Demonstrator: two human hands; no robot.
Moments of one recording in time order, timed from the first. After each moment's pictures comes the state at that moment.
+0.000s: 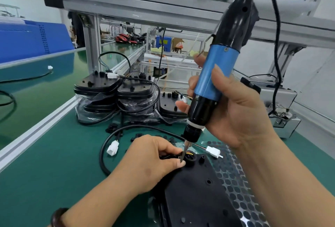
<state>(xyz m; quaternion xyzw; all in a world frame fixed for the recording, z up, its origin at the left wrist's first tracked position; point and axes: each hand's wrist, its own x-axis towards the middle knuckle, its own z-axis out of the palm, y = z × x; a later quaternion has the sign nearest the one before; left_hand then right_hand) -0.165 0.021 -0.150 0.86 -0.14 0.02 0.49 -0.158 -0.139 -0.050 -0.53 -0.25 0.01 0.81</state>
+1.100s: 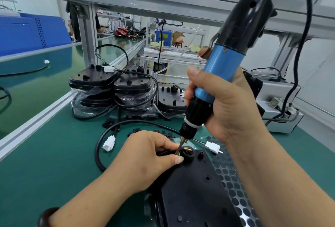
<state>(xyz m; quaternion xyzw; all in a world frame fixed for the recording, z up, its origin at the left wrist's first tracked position) -0.166 0.019 -0.152 0.85 -0.16 0.04 0.50 -0.157 -0.127 -0.054 -0.56 -0.22 -0.11 0.79</state>
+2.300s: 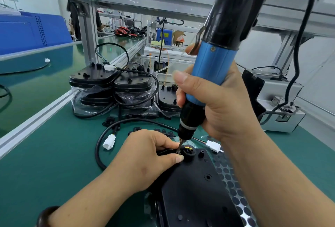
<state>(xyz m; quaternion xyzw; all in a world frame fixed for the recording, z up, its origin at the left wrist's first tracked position) -0.165 0.020 -0.154 0.87 -0.17 0.08 0.46 -0.158 -0.118 -0.056 -0.60 -0.30 -0.15 0.73</state>
